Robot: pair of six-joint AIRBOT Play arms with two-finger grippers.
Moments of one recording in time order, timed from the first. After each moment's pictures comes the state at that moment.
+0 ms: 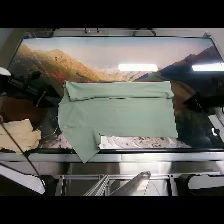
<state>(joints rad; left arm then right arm) 0.35 -1.83 1.51 0.87 -1.68 -1.34 -0.58 -1.62 1.14 -0.84 1.32 1.06</state>
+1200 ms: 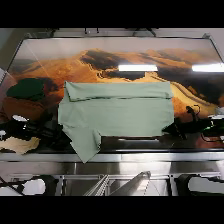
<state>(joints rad) 0.36 -1.50 0.61 0.87 -1.31 -1.17 -0.49 -1.49 0.61 -0.73 1.22 1.00</state>
